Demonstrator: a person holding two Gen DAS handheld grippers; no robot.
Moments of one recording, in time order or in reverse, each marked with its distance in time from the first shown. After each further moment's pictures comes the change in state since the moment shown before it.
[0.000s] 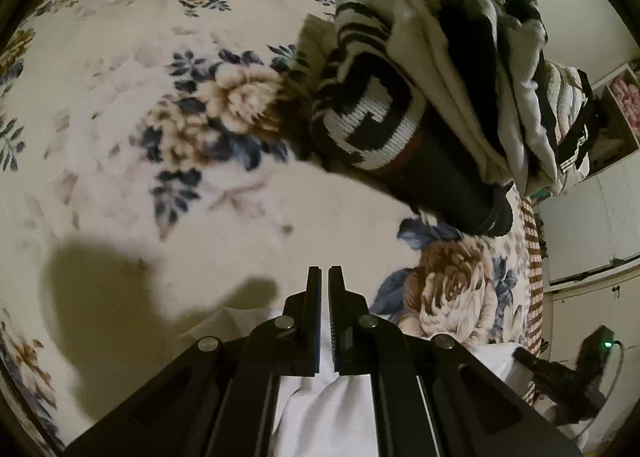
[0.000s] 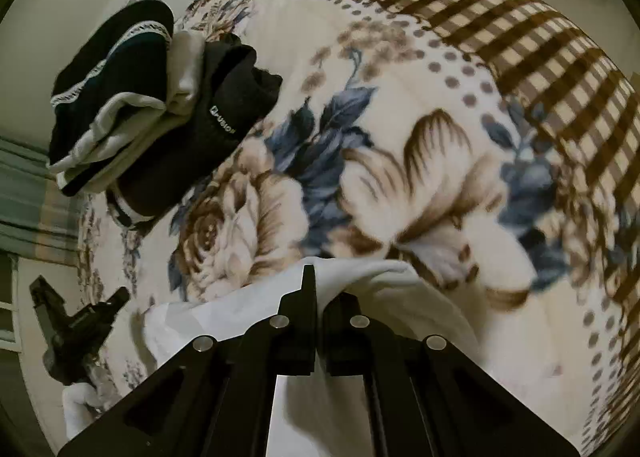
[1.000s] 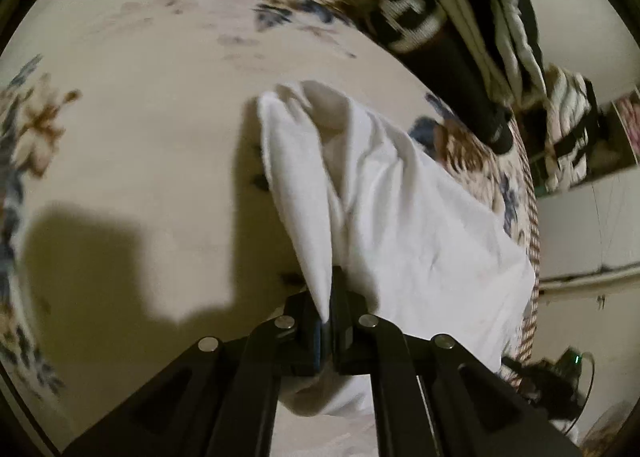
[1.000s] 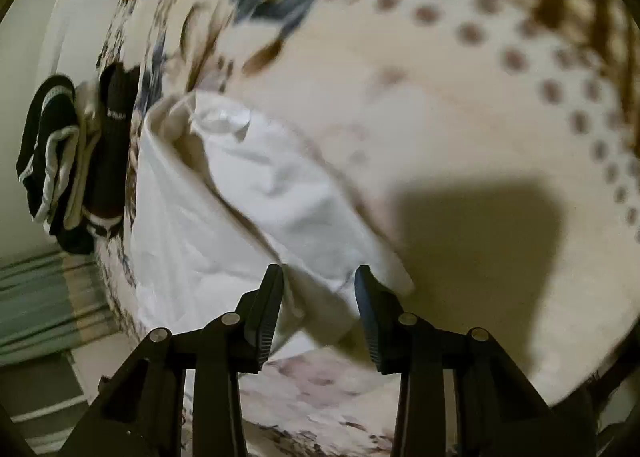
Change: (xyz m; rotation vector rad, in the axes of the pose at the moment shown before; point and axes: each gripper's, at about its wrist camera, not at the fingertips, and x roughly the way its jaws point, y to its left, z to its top) left arm -0.037 0.041 -0.150 -0.122 0.048 -0.026; right arm -0.019 -0.124 -0.150 0.486 0.100 0.052
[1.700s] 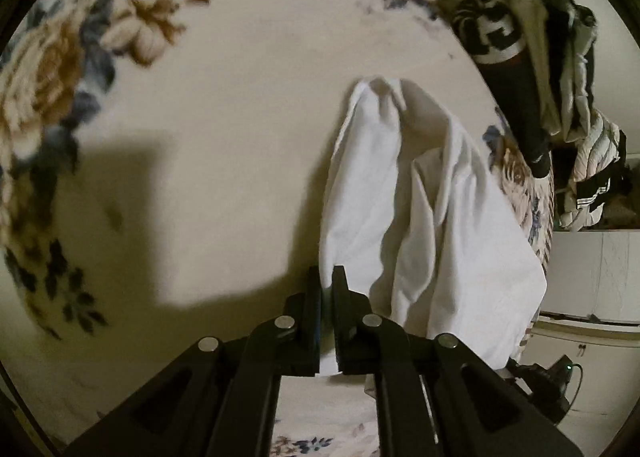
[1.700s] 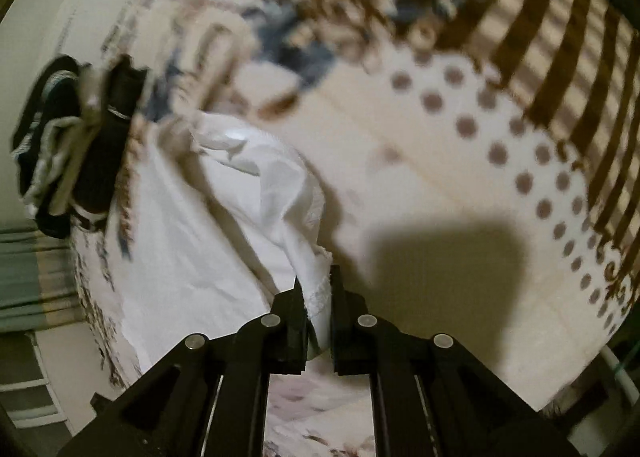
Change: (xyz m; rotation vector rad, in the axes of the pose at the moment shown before) left arm -0.004 0.055 -0.016 -0.207 0.104 0.047; right arm -0.010 0.017 0.022 -0.126 -0.012 -0.093
